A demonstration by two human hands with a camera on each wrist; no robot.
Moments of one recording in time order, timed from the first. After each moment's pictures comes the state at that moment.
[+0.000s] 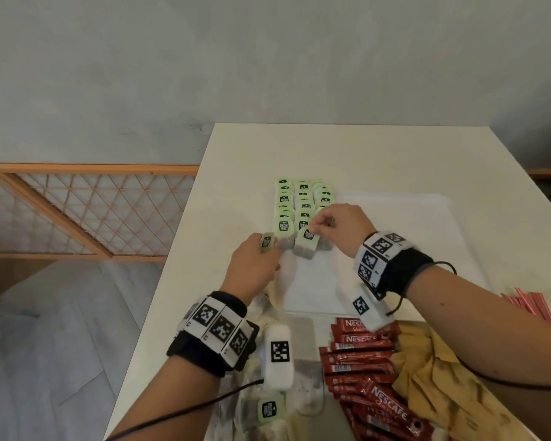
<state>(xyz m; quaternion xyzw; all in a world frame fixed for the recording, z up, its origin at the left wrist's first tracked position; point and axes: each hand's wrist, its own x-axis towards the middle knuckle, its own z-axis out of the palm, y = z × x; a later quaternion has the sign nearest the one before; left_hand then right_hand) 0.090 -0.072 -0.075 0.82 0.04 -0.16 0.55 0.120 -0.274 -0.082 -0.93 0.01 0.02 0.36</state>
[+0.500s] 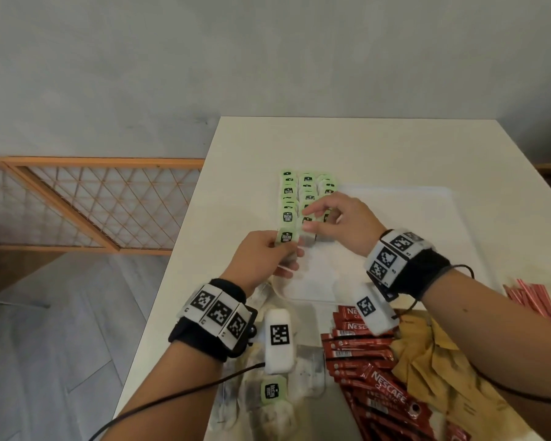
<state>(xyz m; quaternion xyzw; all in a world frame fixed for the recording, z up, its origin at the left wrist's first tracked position) 0.080 -0.072 -0.063 0.75 0.00 -0.23 0.62 0.094 -0.267 -0.065 -0.87 -0.04 -0.01 0.49</state>
